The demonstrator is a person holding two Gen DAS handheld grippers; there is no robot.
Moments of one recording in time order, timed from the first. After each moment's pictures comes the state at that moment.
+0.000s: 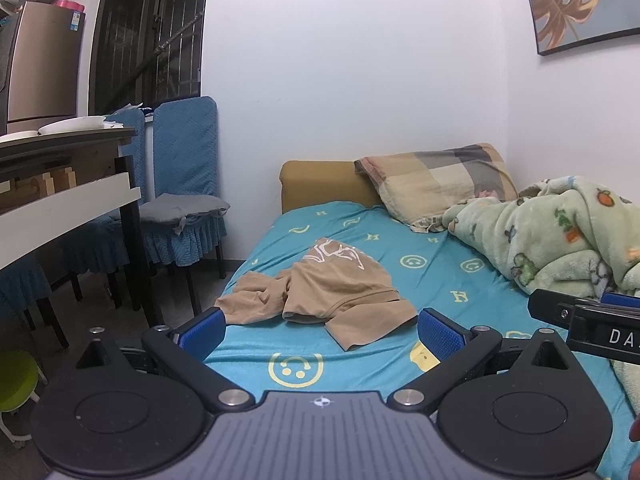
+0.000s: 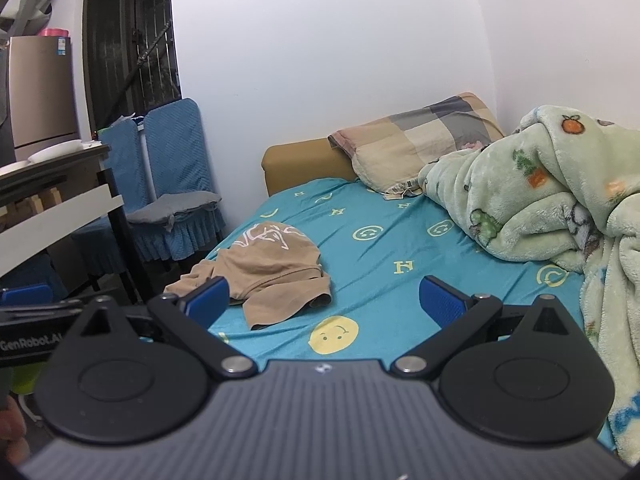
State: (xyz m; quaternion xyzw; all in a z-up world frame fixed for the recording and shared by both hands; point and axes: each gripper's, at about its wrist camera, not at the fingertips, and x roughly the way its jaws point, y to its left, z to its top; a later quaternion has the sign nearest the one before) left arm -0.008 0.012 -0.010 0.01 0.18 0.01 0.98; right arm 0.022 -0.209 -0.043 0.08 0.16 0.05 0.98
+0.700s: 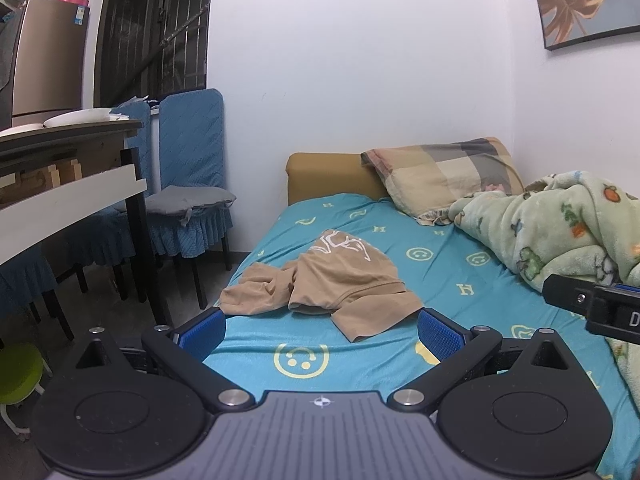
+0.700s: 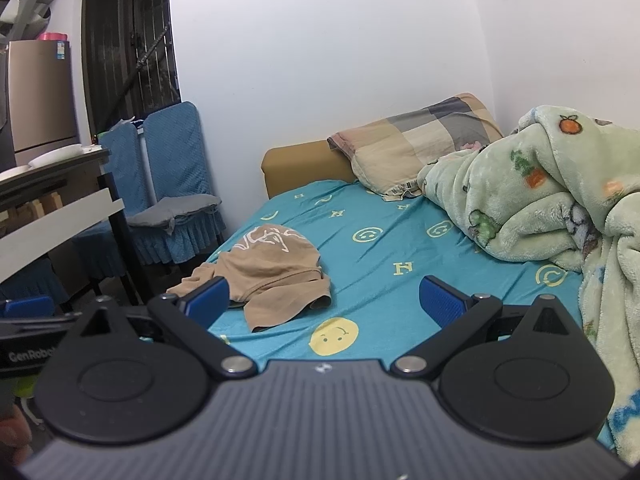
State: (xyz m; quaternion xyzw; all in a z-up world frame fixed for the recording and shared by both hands) left arm -0.003 0.003 -0.008 0.01 0.19 0.02 0.98; right arm 0.020 -0.215 -0.041 0.09 0.15 0.05 0.98
